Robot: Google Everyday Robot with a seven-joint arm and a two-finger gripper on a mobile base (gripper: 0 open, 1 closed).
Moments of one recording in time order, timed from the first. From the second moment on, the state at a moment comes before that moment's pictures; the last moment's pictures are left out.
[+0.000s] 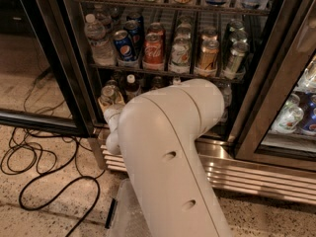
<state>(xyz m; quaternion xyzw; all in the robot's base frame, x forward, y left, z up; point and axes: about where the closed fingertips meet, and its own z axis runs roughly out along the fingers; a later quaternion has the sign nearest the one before) 0.805 0.180 0.642 -0.15 0.70 0.09 0.69</state>
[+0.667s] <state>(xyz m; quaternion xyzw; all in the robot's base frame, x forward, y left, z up) 0.769 0.163 0.643 -0.13 0.74 0.10 0.65</state>
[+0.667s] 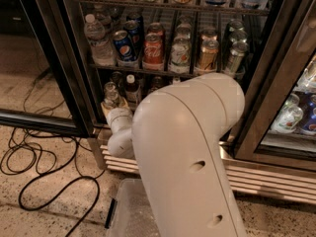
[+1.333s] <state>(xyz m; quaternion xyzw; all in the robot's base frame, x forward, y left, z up) 0.752 0.143 0.653 -0.09 0.74 0.10 0.66</state>
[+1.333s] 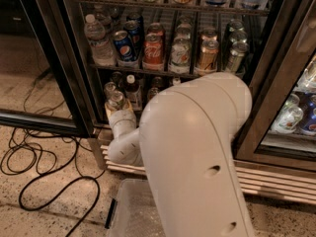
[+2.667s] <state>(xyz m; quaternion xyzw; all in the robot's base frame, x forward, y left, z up) 0.665 0.072 0.668 0.04 0.75 0.04 0.66</state>
